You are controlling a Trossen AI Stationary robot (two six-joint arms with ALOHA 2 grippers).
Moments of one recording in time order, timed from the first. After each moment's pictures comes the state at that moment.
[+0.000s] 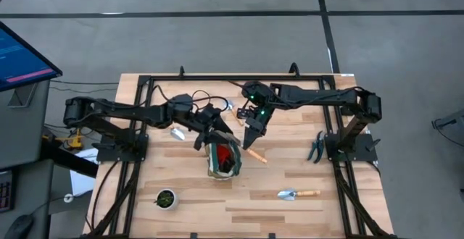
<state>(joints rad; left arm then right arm) 0.12 1.36 0.77 0.47 0.49 -0.44 -0.19 1.69 1.35 -0.43 -1.15 0.84</state>
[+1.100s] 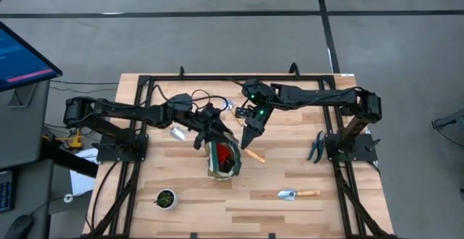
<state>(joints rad) 0.11 1.36 0.77 0.49 0.50 -0.47 -0.18 1.69 1.35 -0.34 -1.15 0.88</state>
